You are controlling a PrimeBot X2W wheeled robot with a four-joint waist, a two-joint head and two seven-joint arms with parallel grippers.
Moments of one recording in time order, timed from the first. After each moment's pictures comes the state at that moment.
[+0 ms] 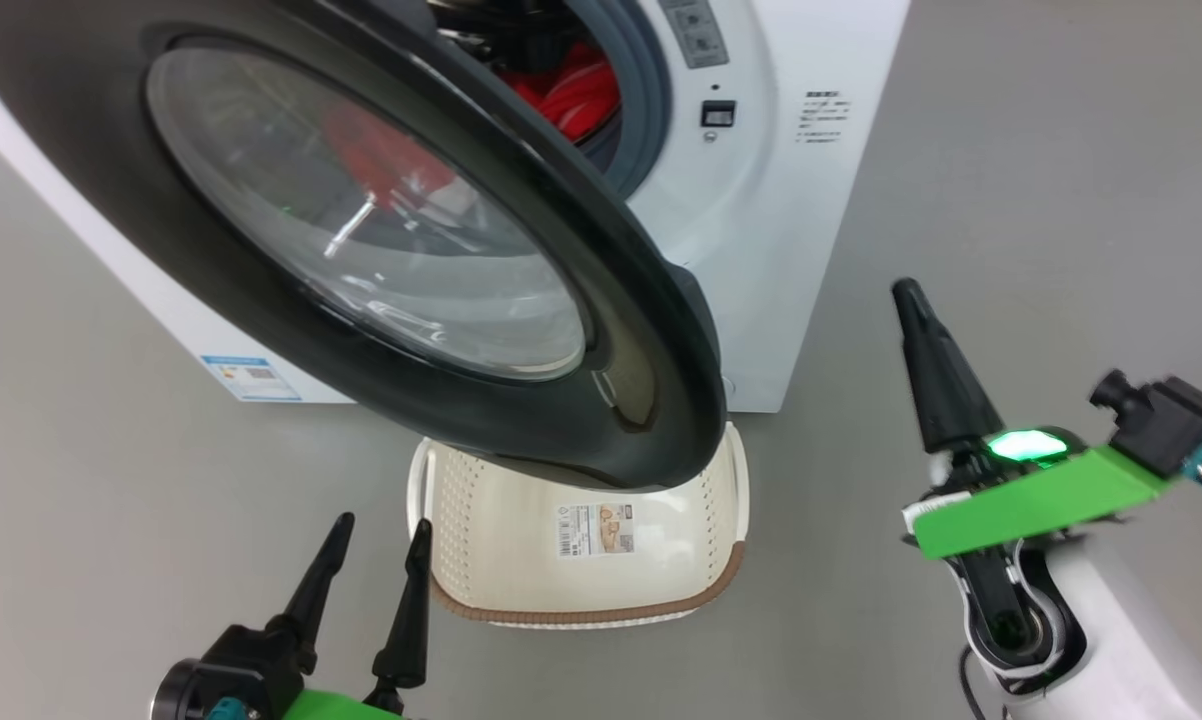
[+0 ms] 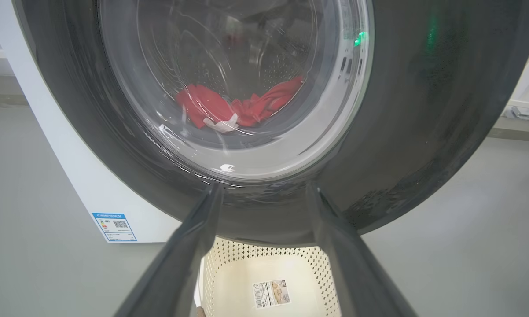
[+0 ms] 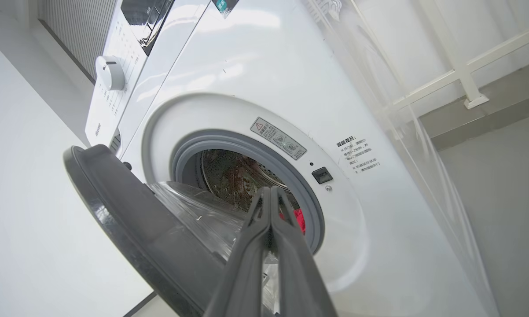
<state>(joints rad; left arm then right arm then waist) -0.08 0.04 -0.12 0.21 -0.23 -0.09 -0.25 -0.29 -0.15 0.25 0.13 0.93 0.12 -0.26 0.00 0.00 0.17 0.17</state>
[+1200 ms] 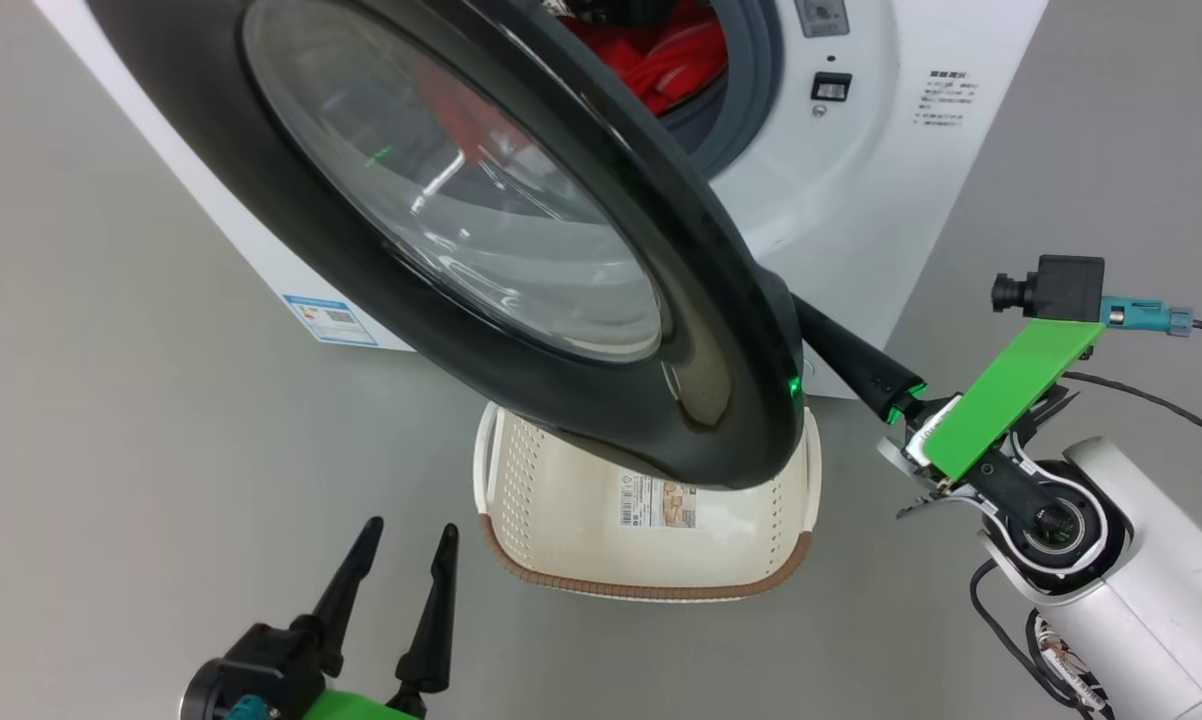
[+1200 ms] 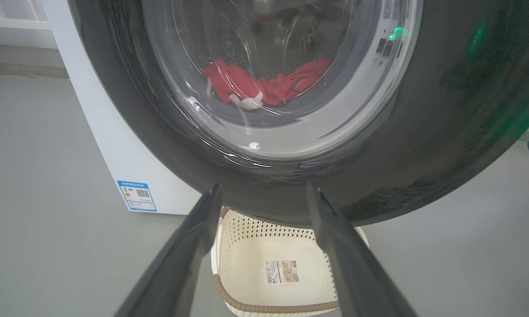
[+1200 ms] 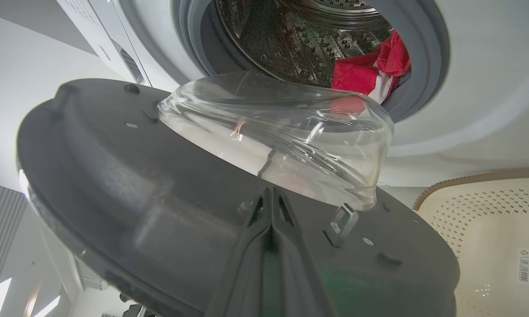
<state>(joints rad) -0.09 0.04 -0.17 0.23 -0.27 -0.09 -0.25 -0.54 -0.33 0.50 0.22 1.64 0.12 0.19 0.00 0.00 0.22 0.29</state>
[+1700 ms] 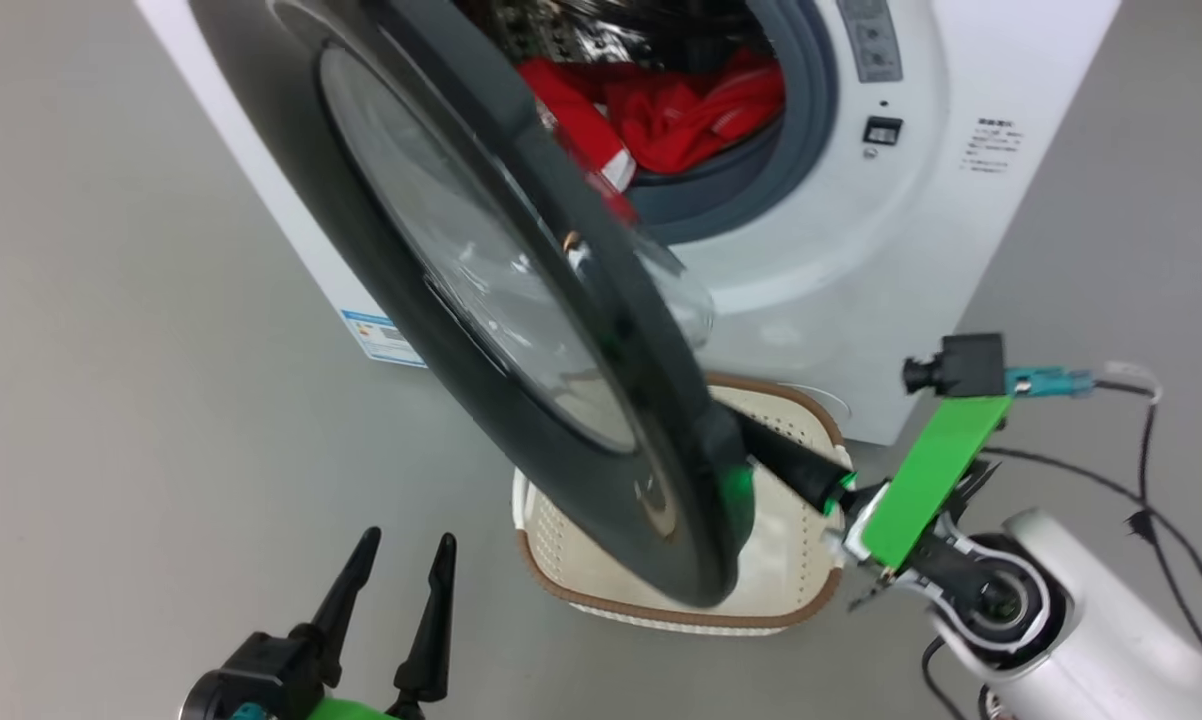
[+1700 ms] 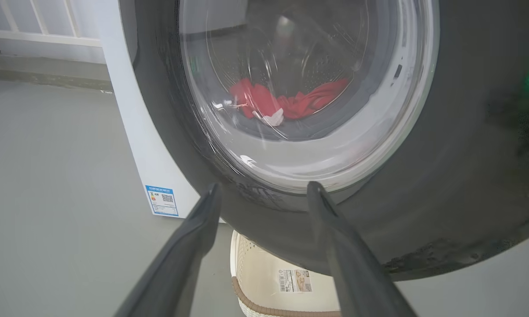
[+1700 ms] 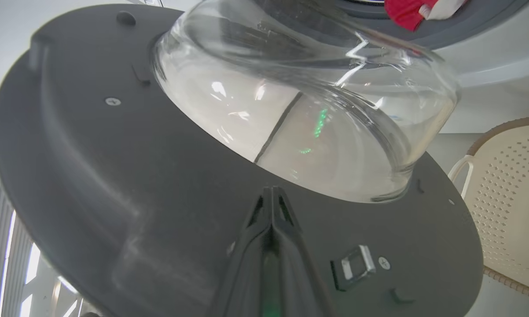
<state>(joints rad) -0.08 0.04 -0.17 0.23 -0.28 -0.08 -0.25 -0.45 -0.27 0.53 0.18 1.61 0.12 0.28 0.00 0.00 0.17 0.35</state>
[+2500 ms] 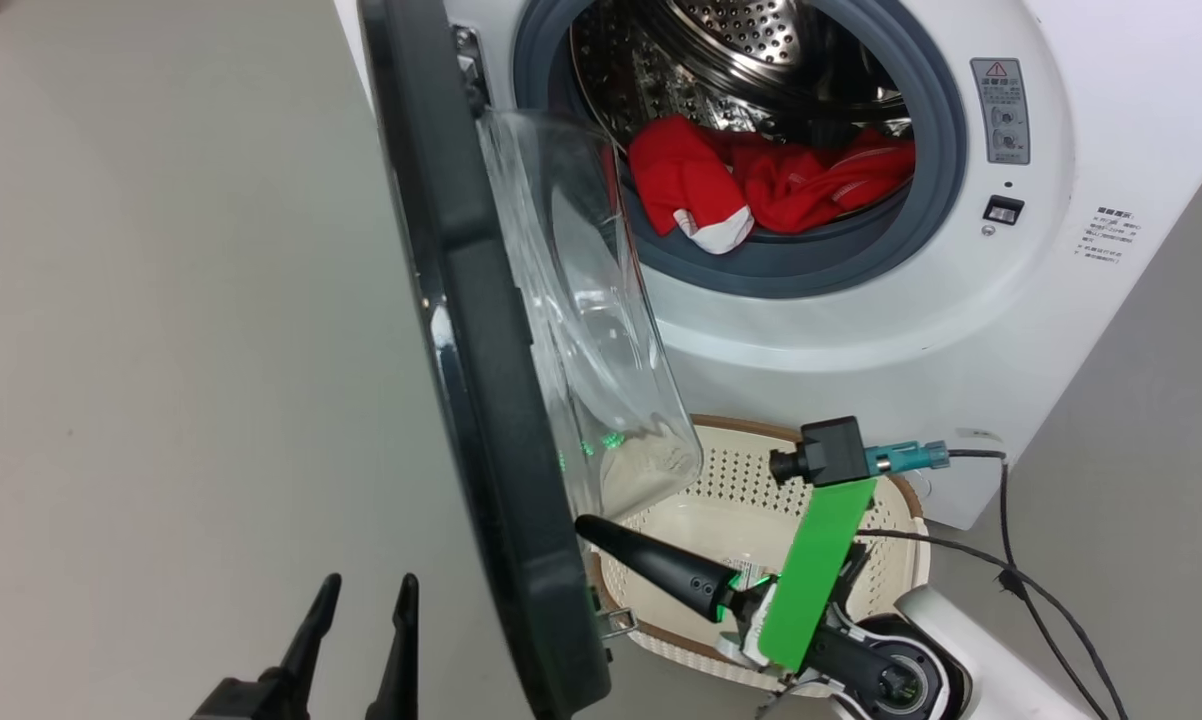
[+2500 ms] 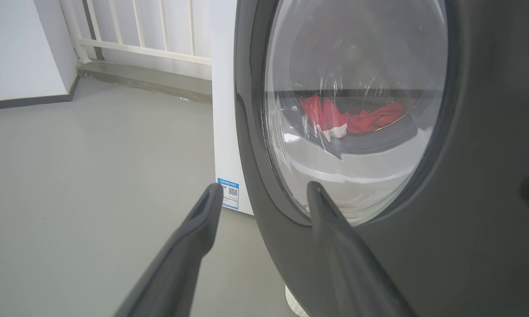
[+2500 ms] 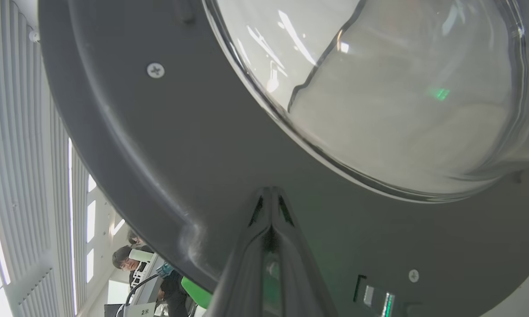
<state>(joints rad) 0.00 0.04 -0.12 0.22 -0.27 -0.03 -0.25 -0.37 -0.15 0.63 0.15 1.59 0.12 0.35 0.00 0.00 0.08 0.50</state>
